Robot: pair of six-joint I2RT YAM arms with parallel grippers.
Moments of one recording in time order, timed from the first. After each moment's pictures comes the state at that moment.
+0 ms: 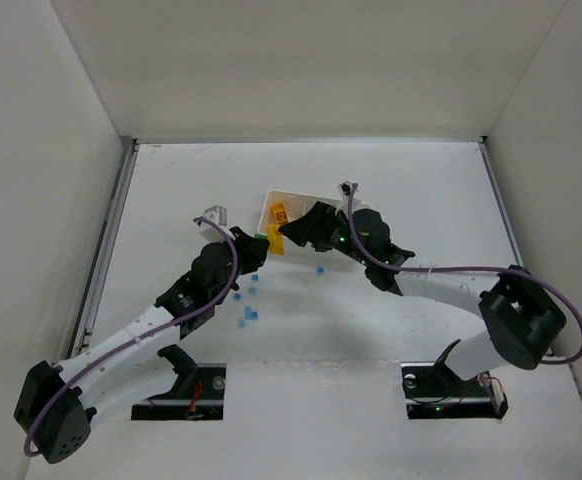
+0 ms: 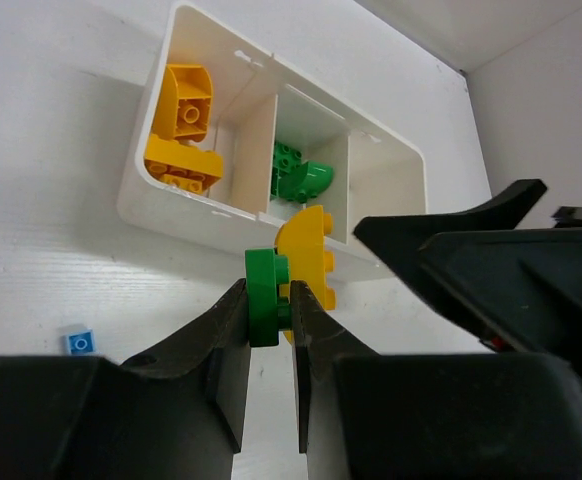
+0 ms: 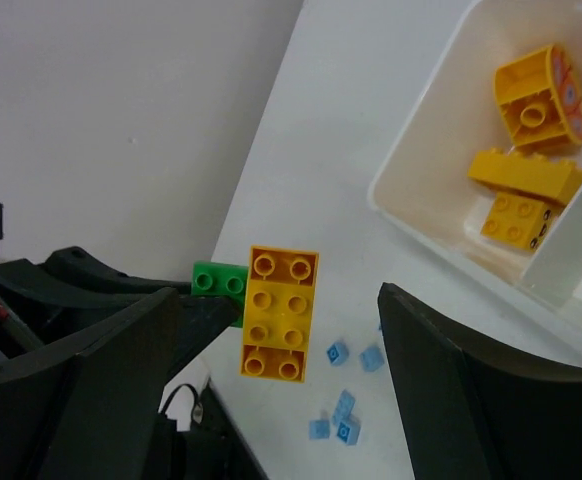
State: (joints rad) left arm -0.72 0.86 0.50 0.06 -0.34 -0.81; right arm 0.75 1.46 0.78 0.55 -0.09 0.90
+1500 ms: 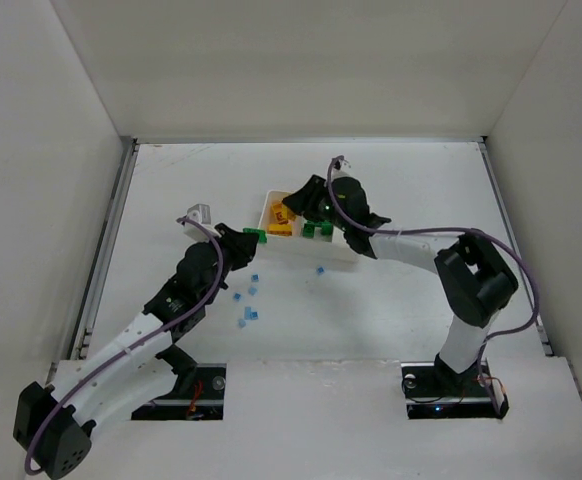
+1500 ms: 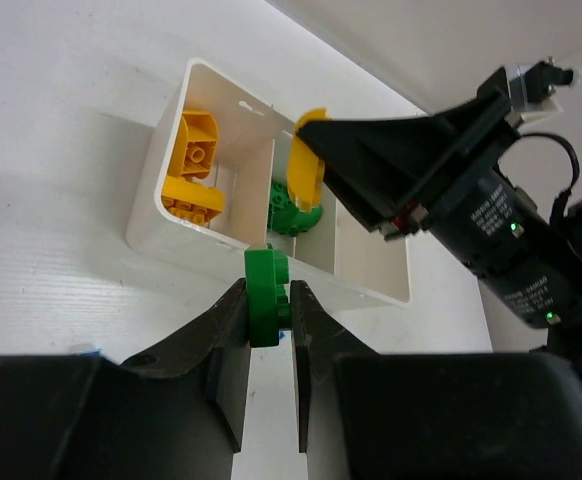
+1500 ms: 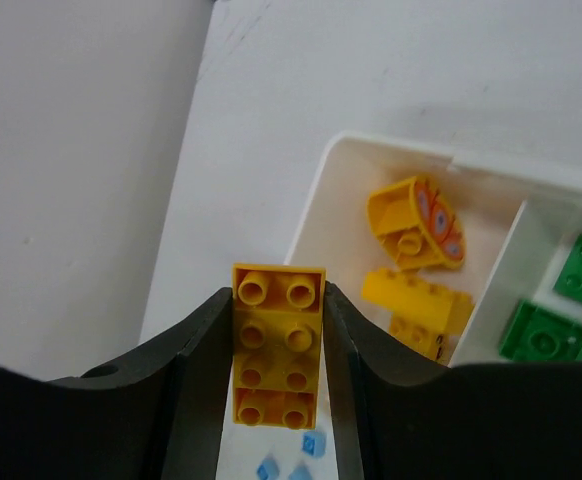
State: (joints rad) left arm -0.65 0.76 0.50 0.05 -0.32 -0.82; right arm 0.66 1.77 1.08 0.44 -0.03 0.87
